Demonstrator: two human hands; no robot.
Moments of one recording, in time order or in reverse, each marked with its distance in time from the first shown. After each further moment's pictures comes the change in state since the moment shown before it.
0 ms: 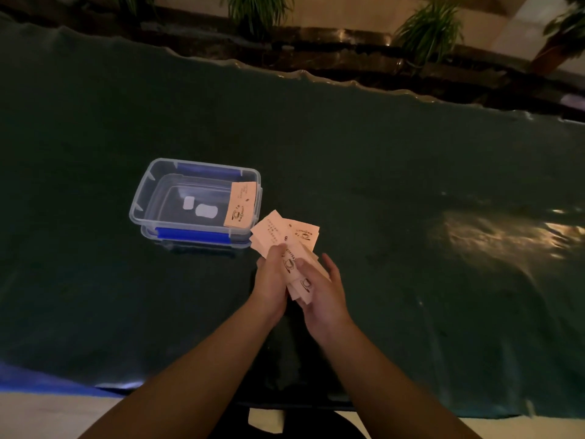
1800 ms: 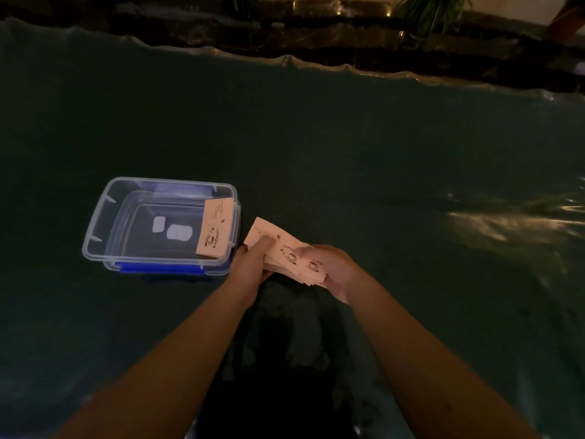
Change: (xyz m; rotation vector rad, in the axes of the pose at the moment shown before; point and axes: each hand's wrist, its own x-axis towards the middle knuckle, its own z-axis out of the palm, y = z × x) left_hand 0.100 0.045 0.021 0.234 0.108 -0.075; right_hand 0.133 -0.093 -0.006 -0.699 -0.144 0.210
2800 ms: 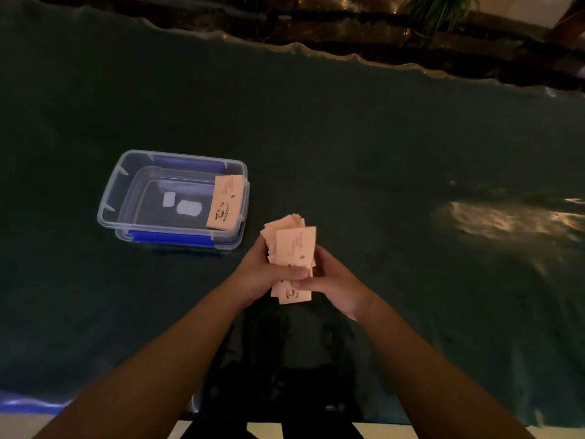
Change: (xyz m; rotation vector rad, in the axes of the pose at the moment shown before) left_hand -0.046 -0.031 -0.033 0.413 -0.392 0.296; right_hand -0.056 0.058 0.007 -0.220 -0.221 -0.278
